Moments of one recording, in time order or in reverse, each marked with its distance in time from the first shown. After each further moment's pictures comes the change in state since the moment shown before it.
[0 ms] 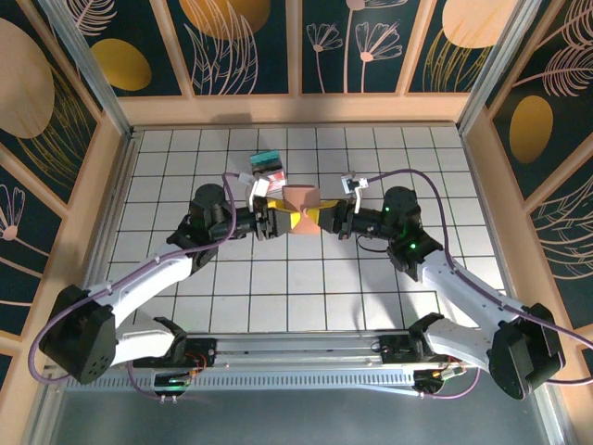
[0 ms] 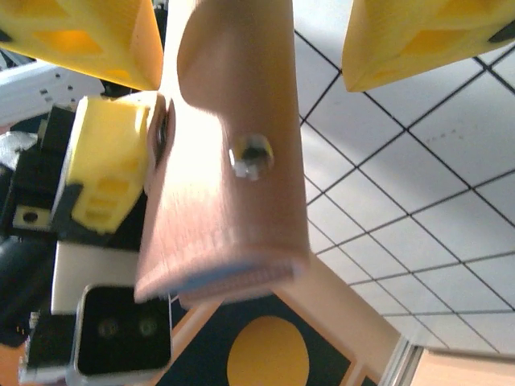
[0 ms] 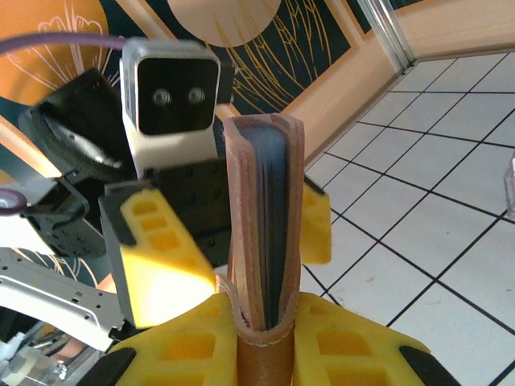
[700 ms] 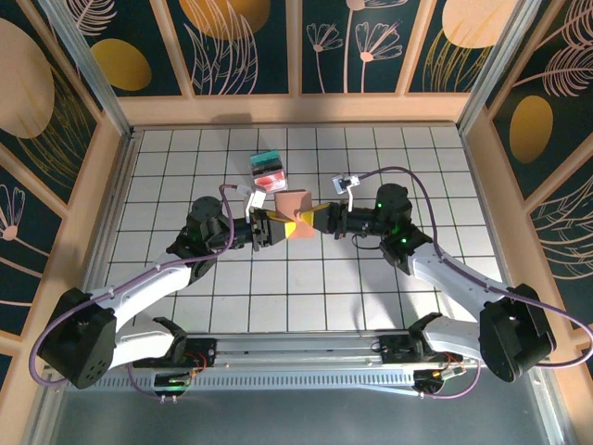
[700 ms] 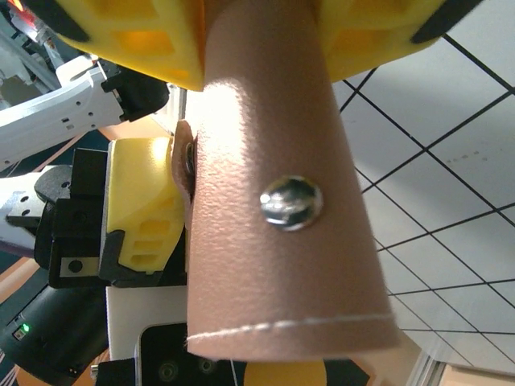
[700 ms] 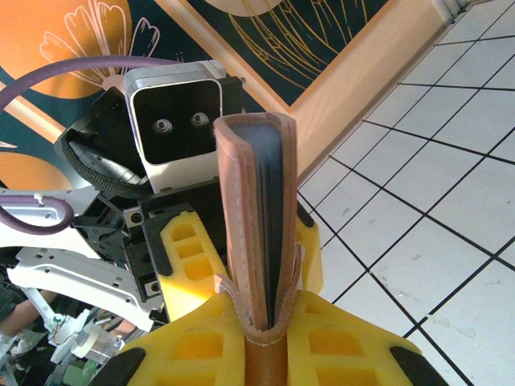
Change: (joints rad) left arm 0.003 -0.017 -0.109 0.132 0.046 -0.042; right arm 0.000 0.105 0.004 0.103 -0.117 0.105
